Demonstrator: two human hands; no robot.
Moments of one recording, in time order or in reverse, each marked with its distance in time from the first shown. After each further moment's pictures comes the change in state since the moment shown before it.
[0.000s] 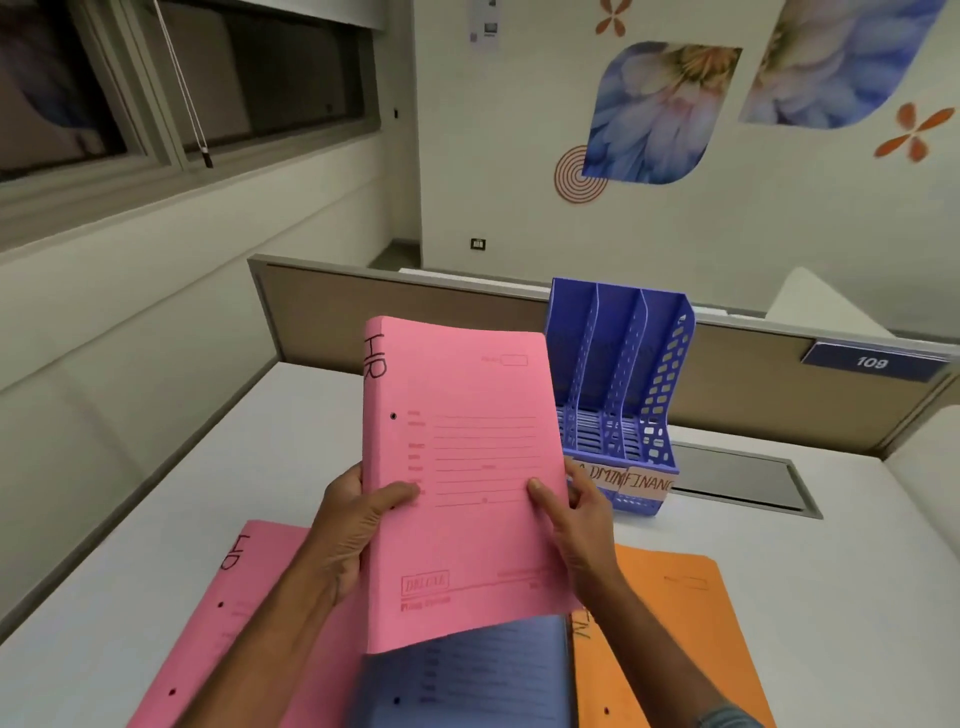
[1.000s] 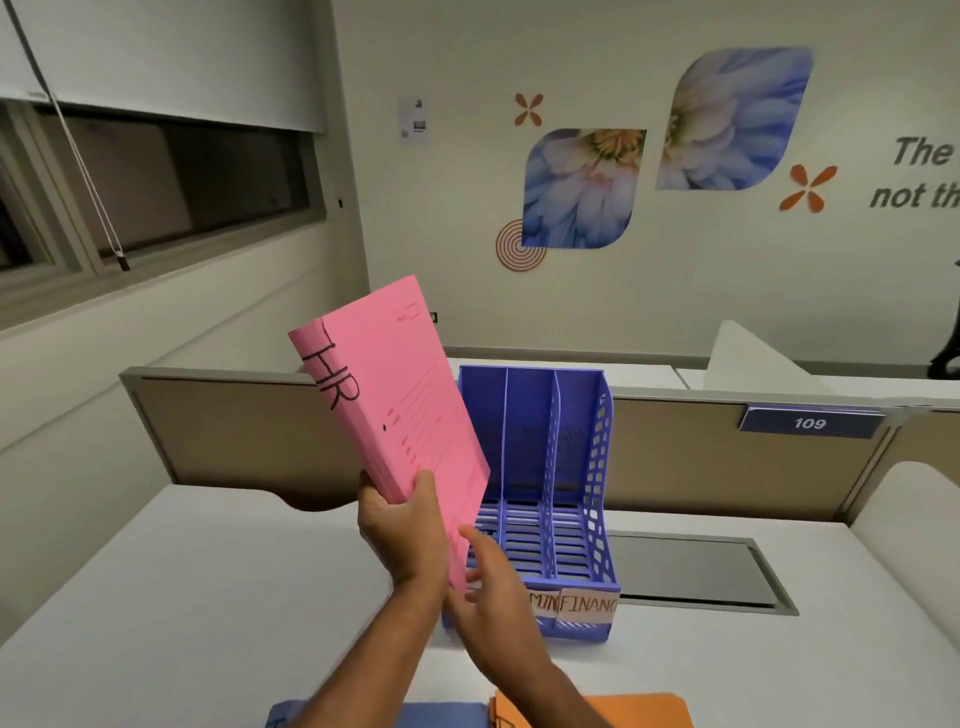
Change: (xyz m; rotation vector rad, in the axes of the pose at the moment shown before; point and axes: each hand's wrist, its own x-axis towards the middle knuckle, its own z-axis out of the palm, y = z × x) left_hand 0.125 0.026 0.240 -0.016 0.590 0.405; right_hand 0.105 0.016 -0.031 -0.504 -0.100 -0.140
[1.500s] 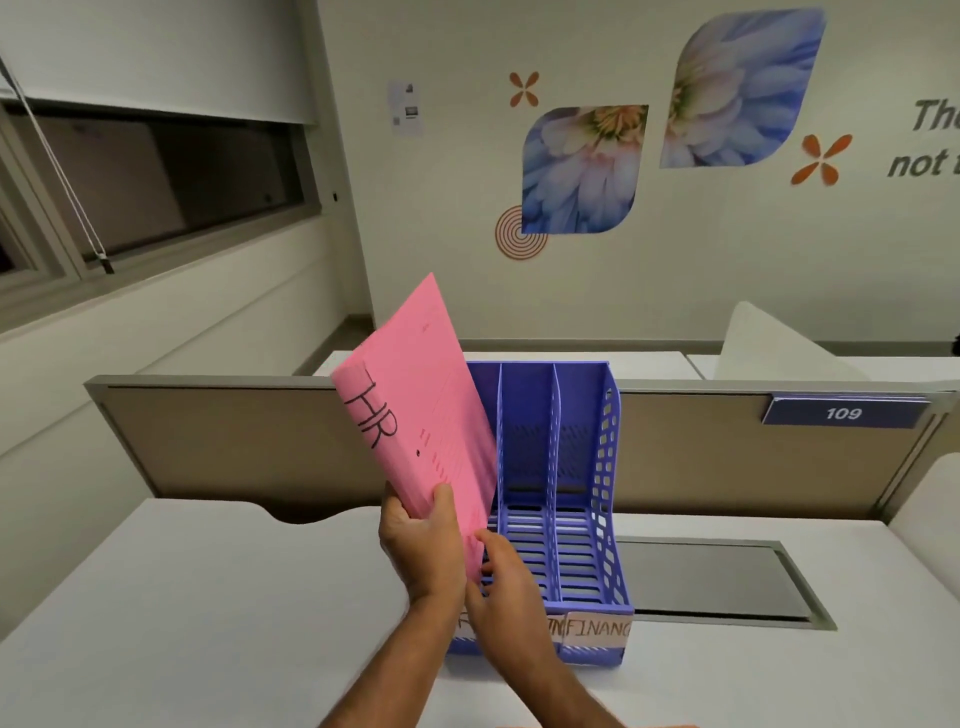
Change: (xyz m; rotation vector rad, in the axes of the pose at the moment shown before) left_hand 0.011 -0.052 0.051 0.034 -0.063 -0.015; right_hand 0.050 0.049 0.000 -0.051 0.048 0.127
